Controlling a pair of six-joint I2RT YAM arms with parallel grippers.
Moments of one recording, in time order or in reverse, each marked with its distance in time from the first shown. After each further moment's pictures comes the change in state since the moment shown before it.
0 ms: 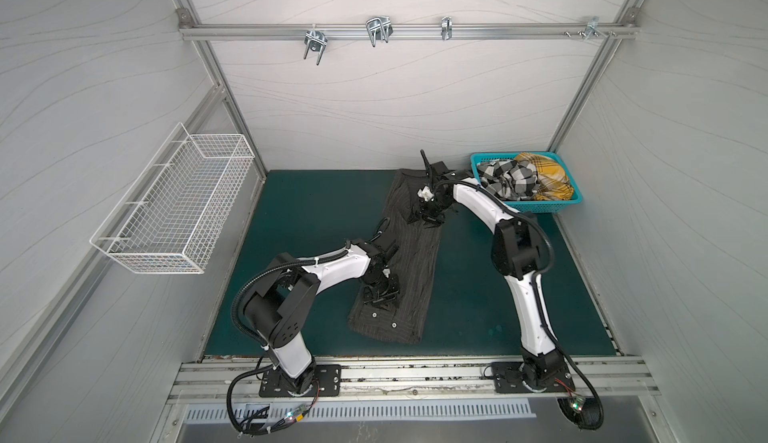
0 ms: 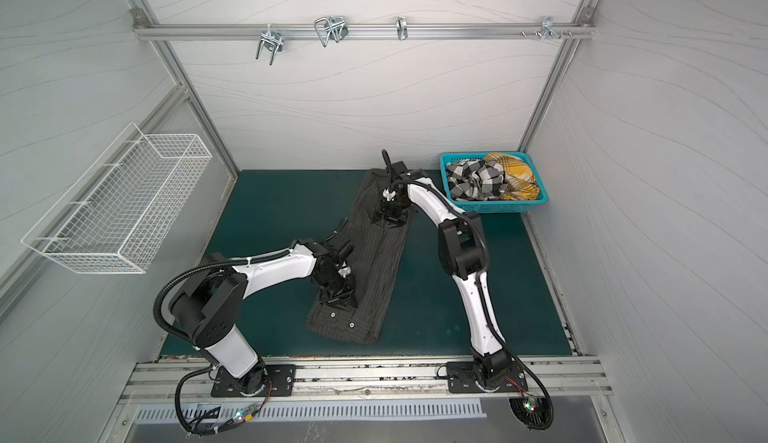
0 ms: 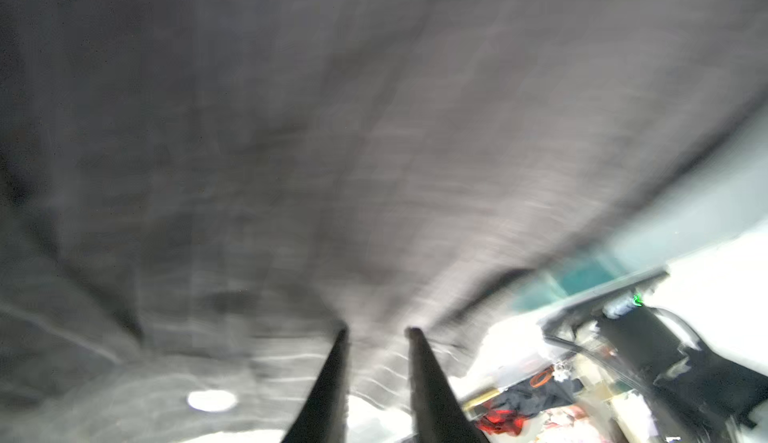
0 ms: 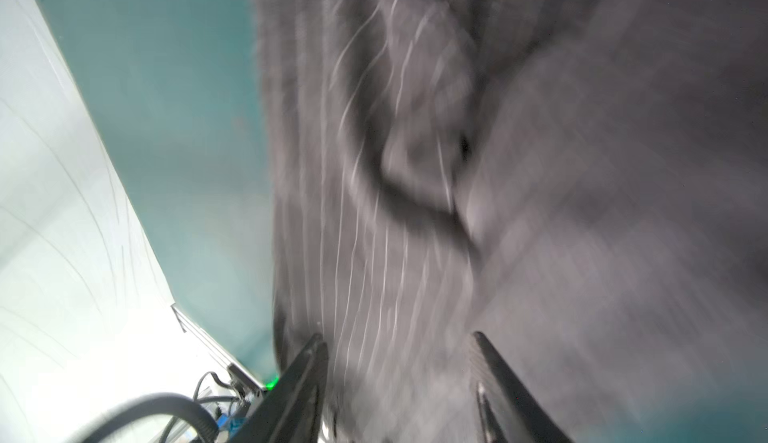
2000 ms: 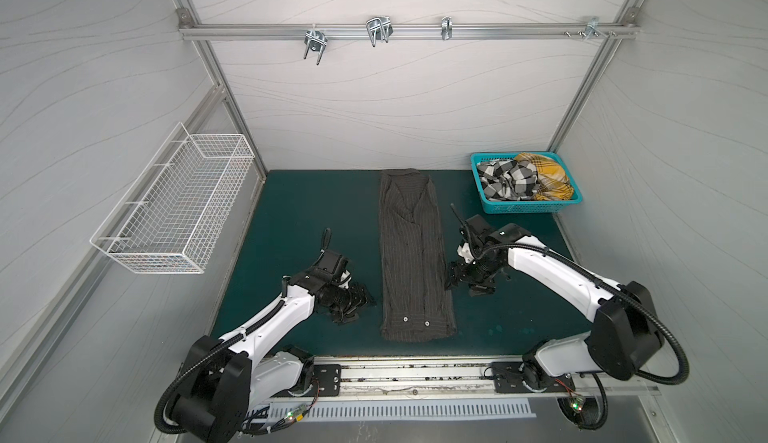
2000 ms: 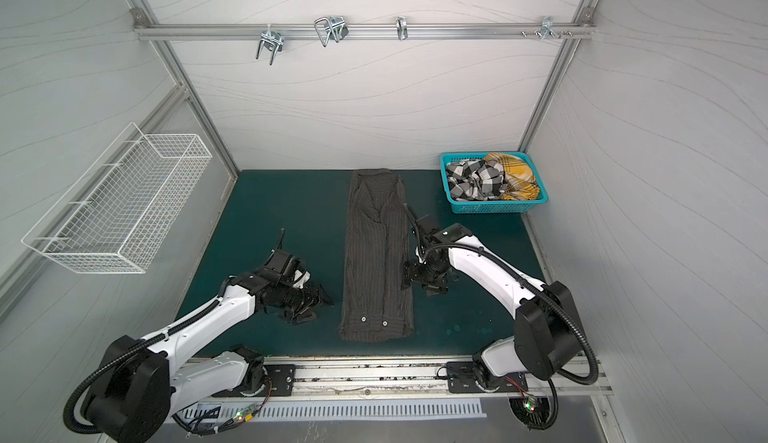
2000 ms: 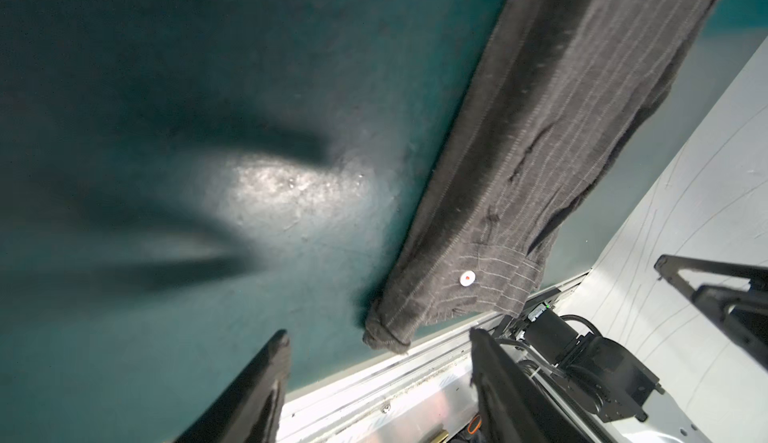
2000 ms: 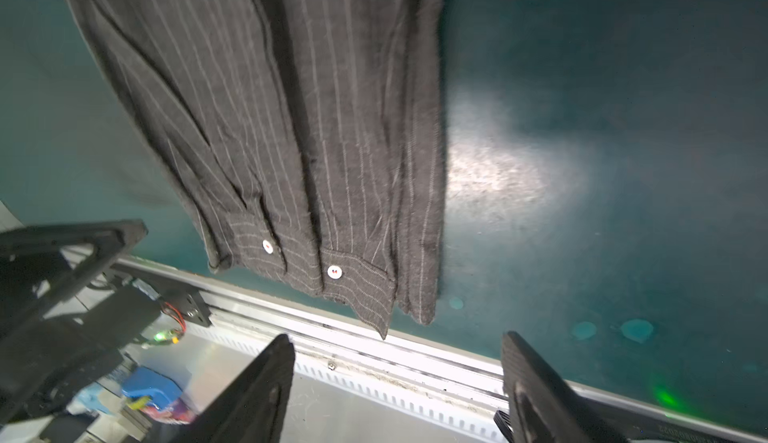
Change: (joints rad) left arm 0.263 -0.521 -0.513 0.198 0.072 -0.101; right arm 0.132 -0.800 -0.975 0.025 0.125 0.161
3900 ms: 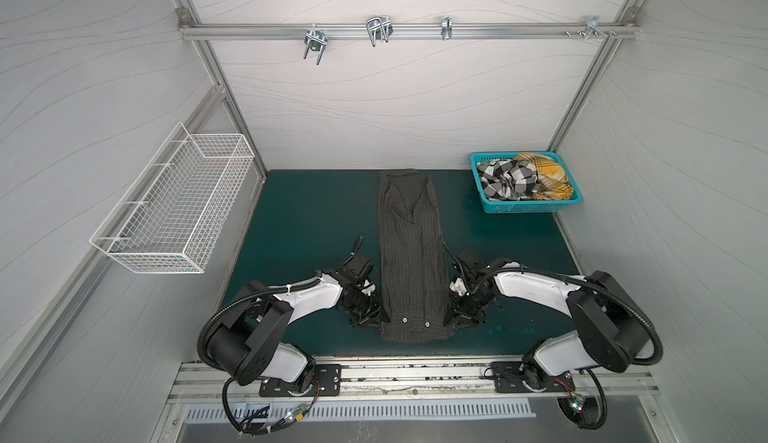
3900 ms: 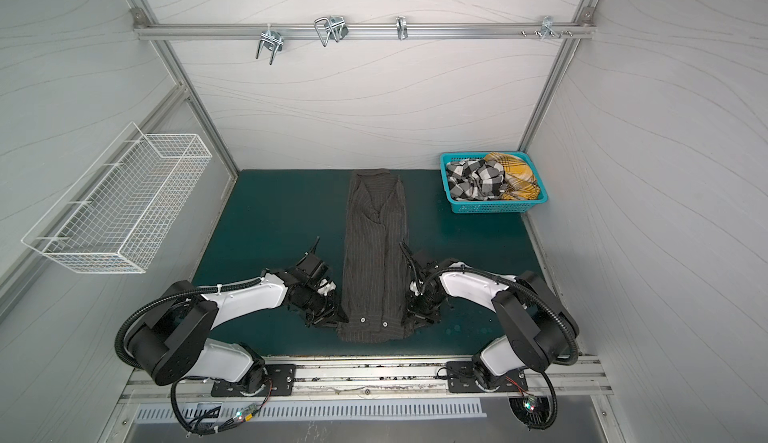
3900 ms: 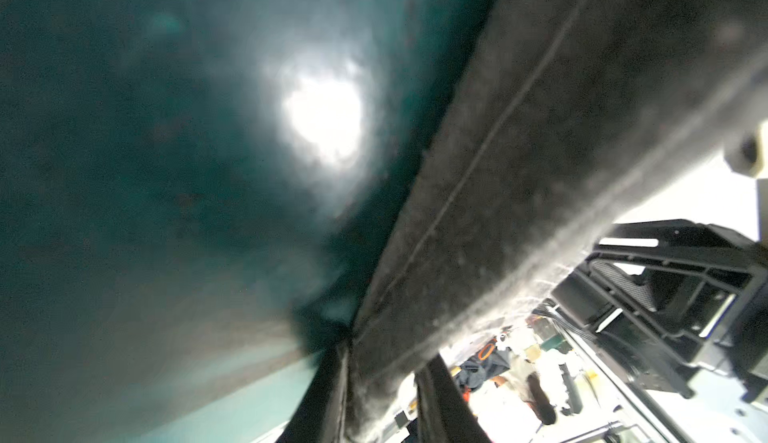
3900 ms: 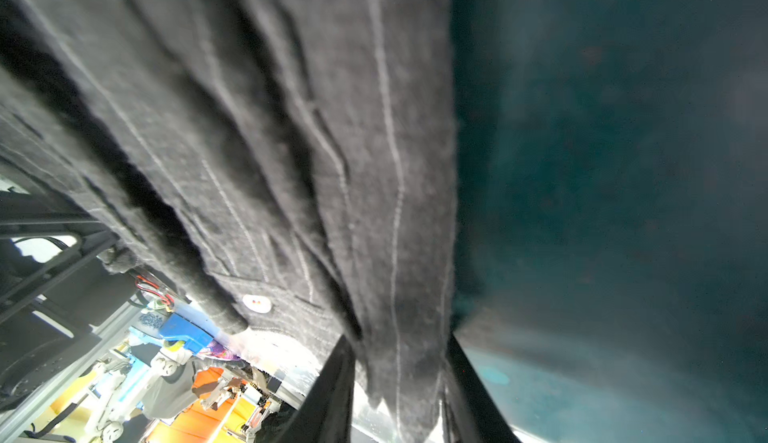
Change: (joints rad) left arm -0.199 0.293 0.036 0.118 0.070 -0.016; right arm 0.072 0.046 -0.375 0.350 -0.192 0.123
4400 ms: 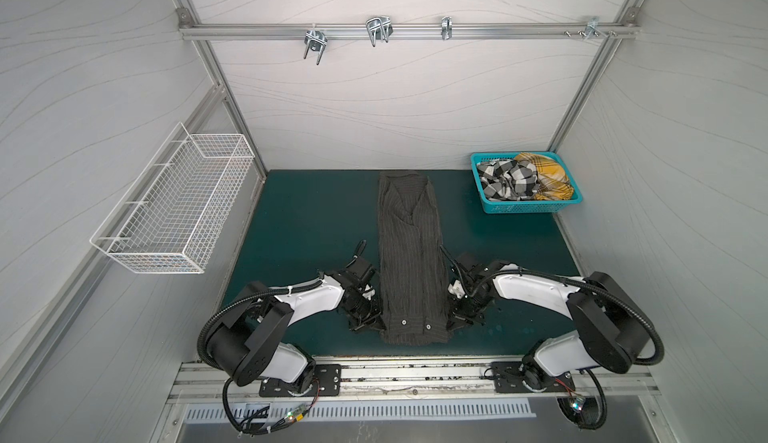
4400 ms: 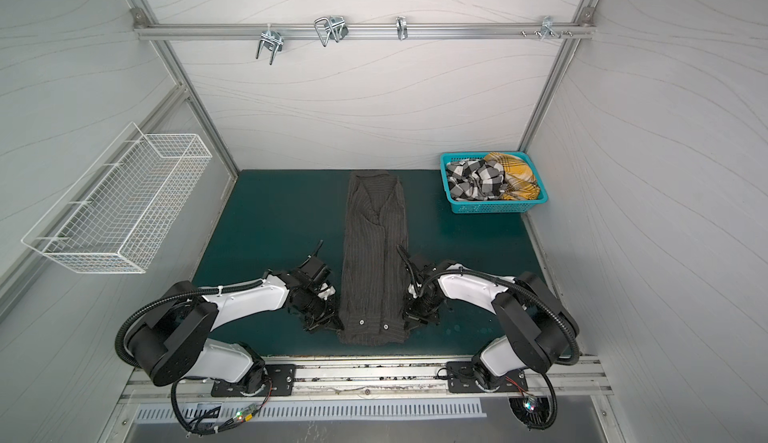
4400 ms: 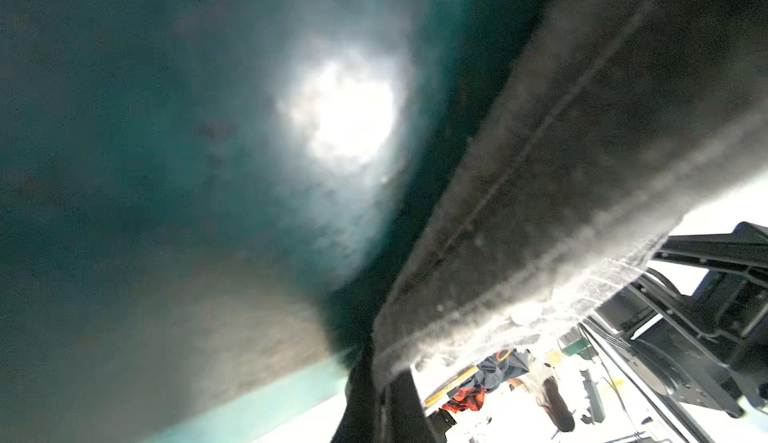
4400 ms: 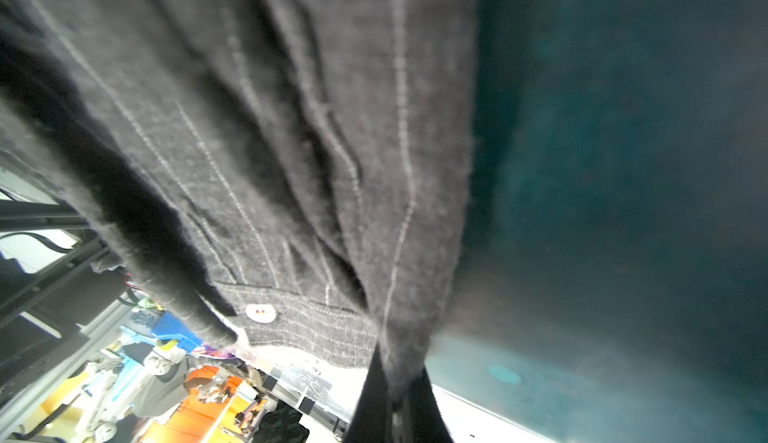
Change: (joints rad) left arm -0.038 -0.012 -0.005 -0.028 -0.023 -0.001; right arm 0.046 -0.014 -0.003 -0.002 0.009 0.031
